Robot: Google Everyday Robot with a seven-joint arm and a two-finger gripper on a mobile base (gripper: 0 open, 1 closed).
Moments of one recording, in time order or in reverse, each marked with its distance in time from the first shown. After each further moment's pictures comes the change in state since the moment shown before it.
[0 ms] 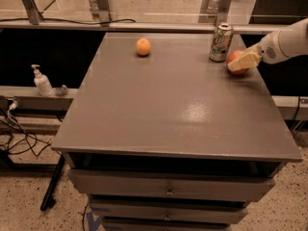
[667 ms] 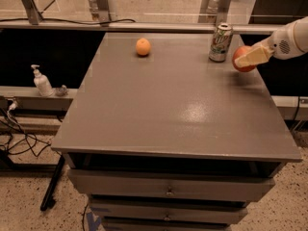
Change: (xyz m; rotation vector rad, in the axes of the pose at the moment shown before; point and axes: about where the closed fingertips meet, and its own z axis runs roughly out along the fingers) arm -0.009 0.013 -0.039 -0.027 -0.015 0.024
